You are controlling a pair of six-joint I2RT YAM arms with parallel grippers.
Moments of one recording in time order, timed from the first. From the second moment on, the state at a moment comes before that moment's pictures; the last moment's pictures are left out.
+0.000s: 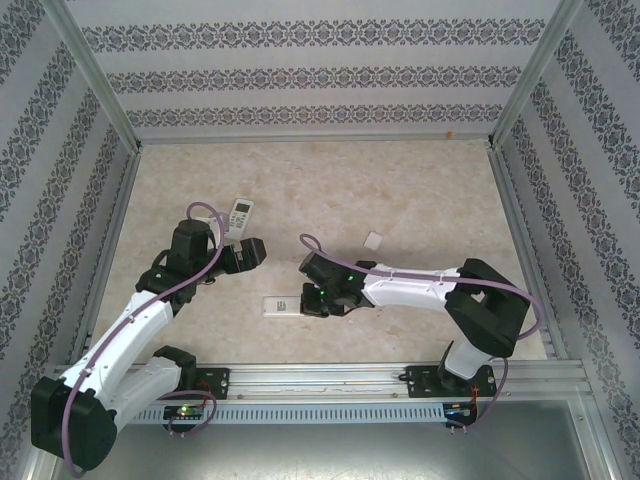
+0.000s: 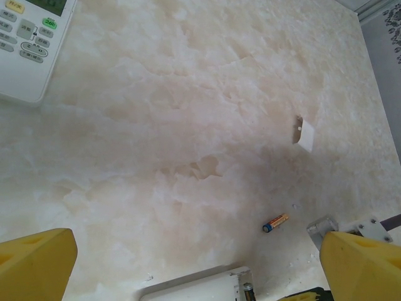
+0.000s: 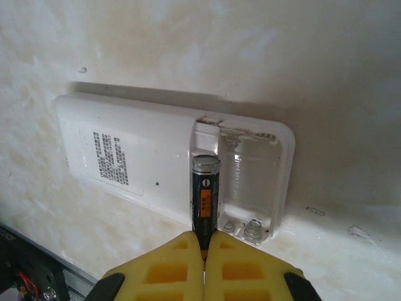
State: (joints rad) left arm -0.28 0.92 0.64 -0.39 0.27 -0.54; right arm 1.00 1.63 0.91 -0.36 -0.23 1.08
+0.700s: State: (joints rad) left arm -0.28 0.92 0.63 -0.39 0.27 -0.54; right arm 1.02 1.66 0.89 -0.36 -0.23 1.12
